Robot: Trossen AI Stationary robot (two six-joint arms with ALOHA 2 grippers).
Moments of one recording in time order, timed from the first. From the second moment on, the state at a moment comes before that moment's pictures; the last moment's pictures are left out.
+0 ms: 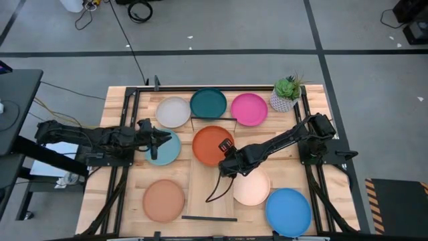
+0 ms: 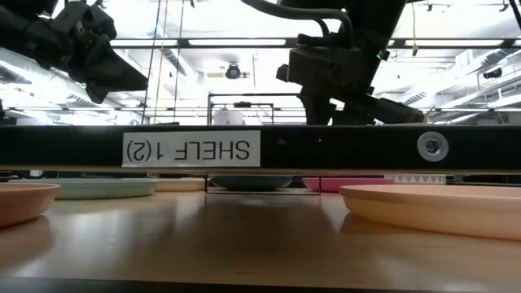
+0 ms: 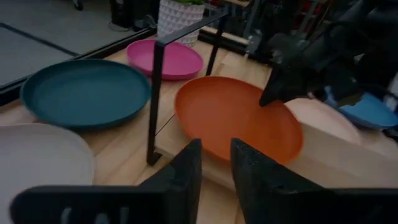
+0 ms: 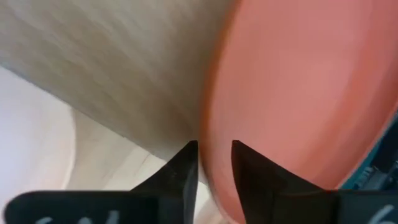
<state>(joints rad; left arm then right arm) -0.11 0.44 0.26 -0.11 -0.39 -0.36 0.28 1.91 1.33 -0.77 0.51 -0.53</state>
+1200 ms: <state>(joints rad) -0.35 0.92 0.34 -0.36 -0.18 -0.56 0.37 1.60 1.33 -1.06 0.66 0.14</state>
